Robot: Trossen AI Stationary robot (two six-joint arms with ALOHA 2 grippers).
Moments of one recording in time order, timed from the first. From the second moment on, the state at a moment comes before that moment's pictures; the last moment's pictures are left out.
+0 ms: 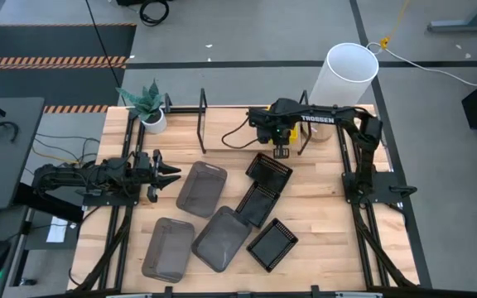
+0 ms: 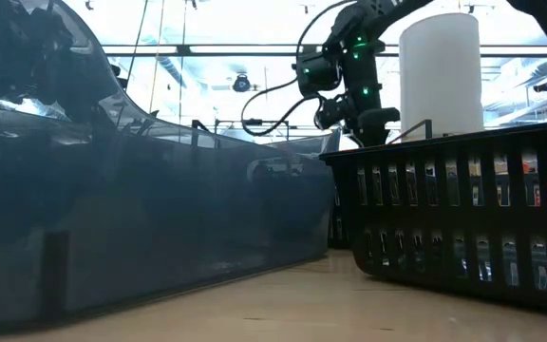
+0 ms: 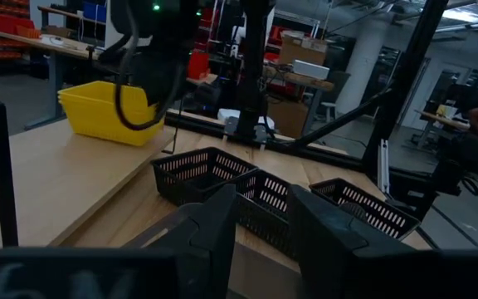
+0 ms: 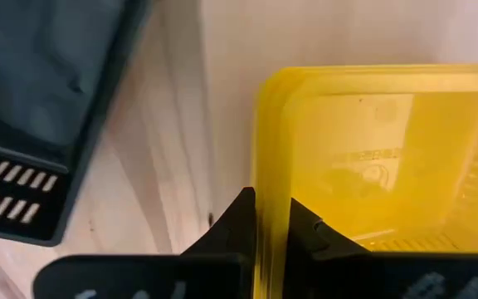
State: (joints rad) left arm -0.04 0.03 0.01 0.05 -0.13 -0.23; right arm -0.40 1.90 1.56 -1.27 0.19 -0.31
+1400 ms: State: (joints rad) left arm -0.04 0.03 0.01 0.05 -0.13 -0.23; right arm -0.42 1.90 1.56 -1.37 0.11 -0.16
